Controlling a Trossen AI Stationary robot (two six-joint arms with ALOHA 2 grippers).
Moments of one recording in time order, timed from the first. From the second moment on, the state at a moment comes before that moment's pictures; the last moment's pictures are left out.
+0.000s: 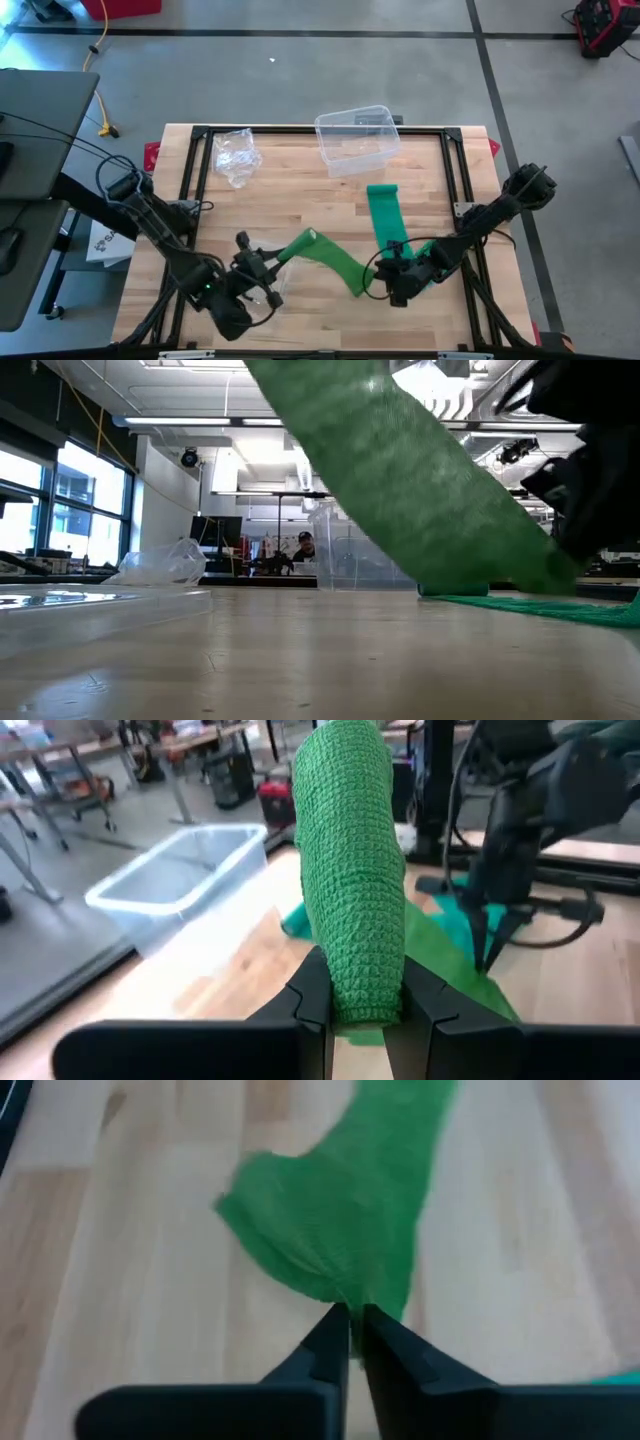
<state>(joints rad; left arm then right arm) -0.80 1.63 1.37 -0.70 -1.27 -0.81 0.65 1.53 0.71 -0.15 0.35 0.57</state>
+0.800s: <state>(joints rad) -0.76 1.69 1.37 -1.04 -1.18 -1.23 0.59 1.78 0.89 -0.06 0.26 0.04</state>
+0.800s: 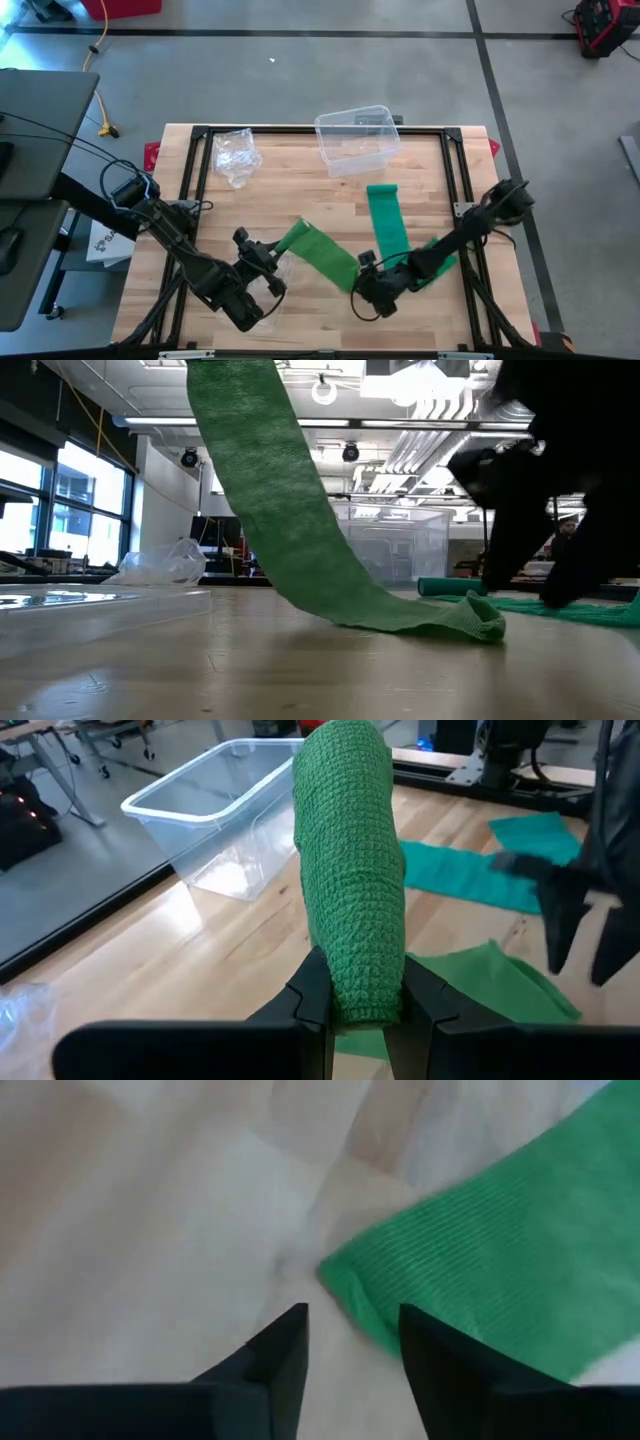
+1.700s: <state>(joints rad) -0.72 1.69 1.16 -1.34 -1.09 -1.72 0.81 1.90 1.15 -0.40 0.03 0.15</state>
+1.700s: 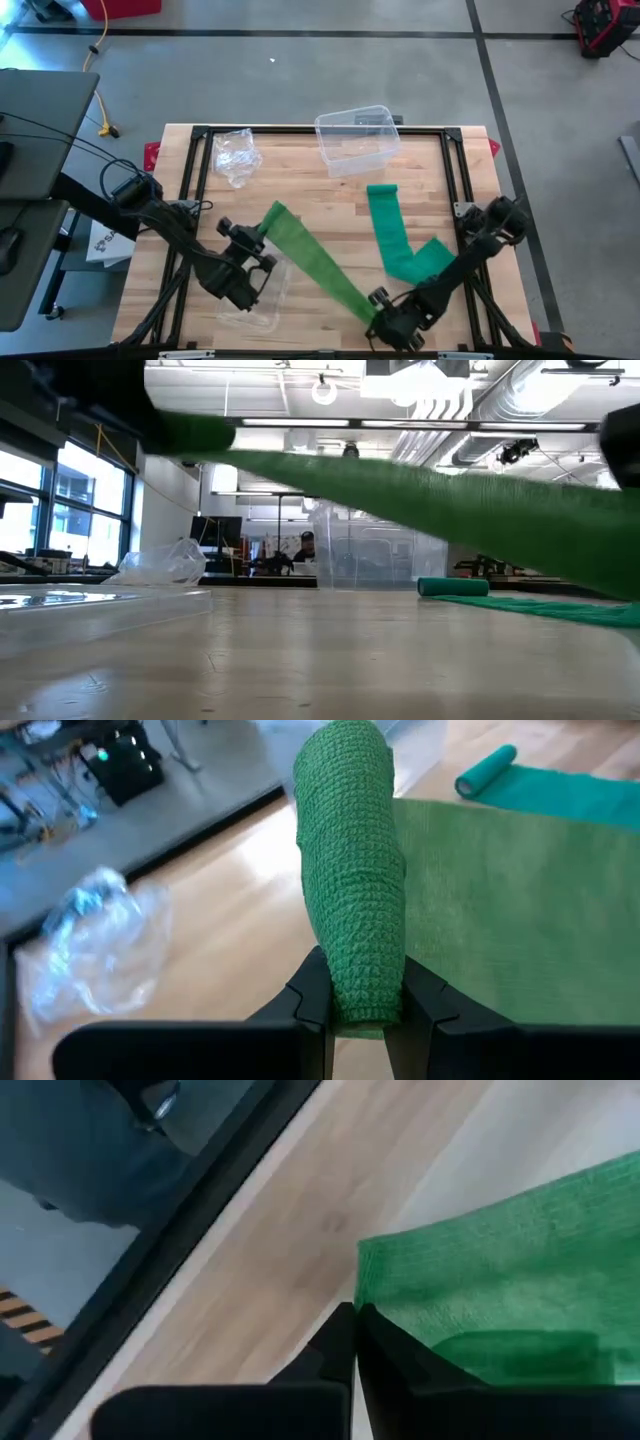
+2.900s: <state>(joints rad) -0.86 1.69 1.12 -1.14 -0.99 -1.78 0.55 1.81 1.16 -0.70 0.14 0.61</state>
